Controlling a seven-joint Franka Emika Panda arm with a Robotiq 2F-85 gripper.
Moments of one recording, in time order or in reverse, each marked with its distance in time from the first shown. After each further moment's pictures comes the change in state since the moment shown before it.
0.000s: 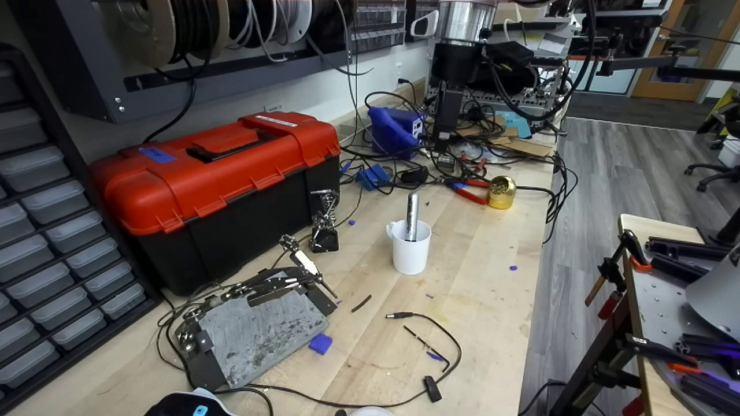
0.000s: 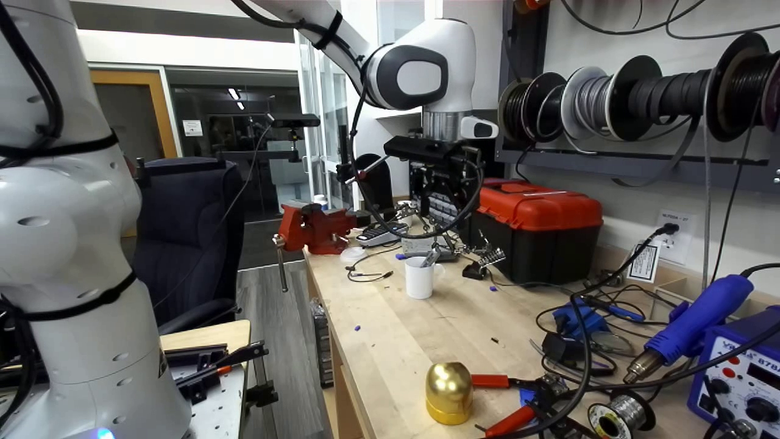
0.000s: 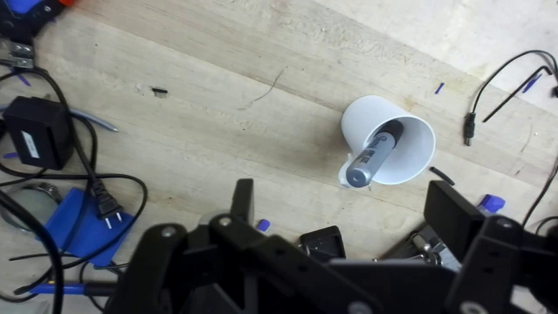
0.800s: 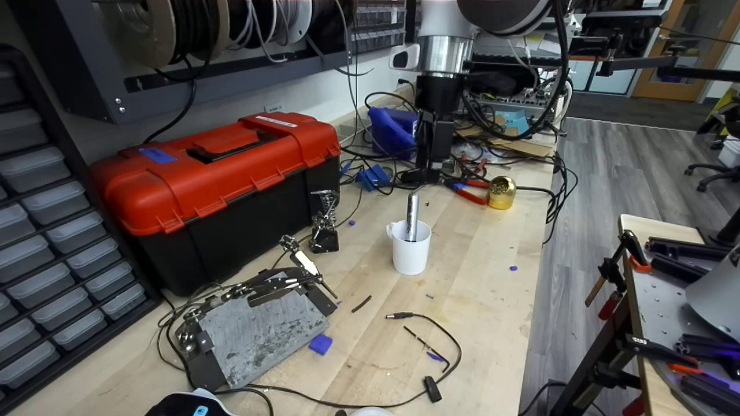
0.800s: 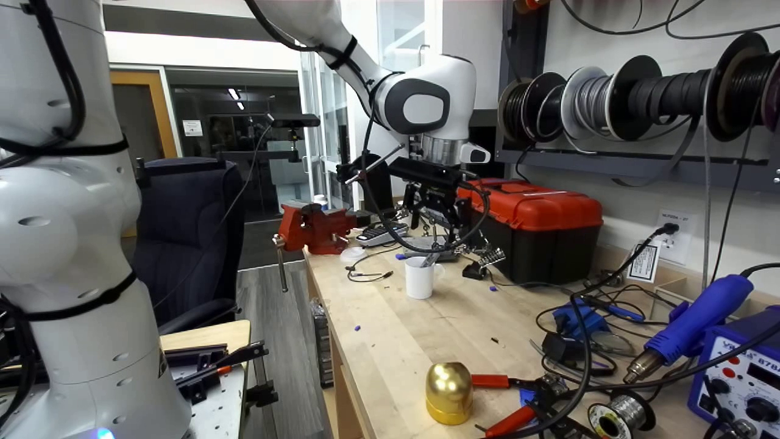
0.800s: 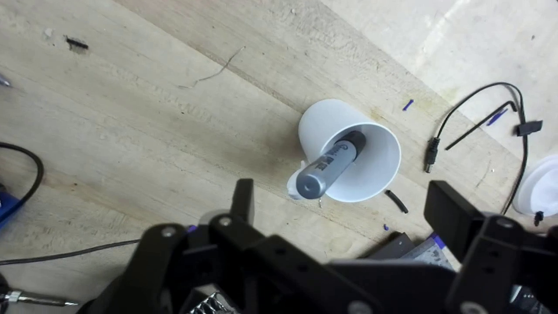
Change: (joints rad) arm 0.003 0.118 0.060 0.047 0.069 0.012 -0.187
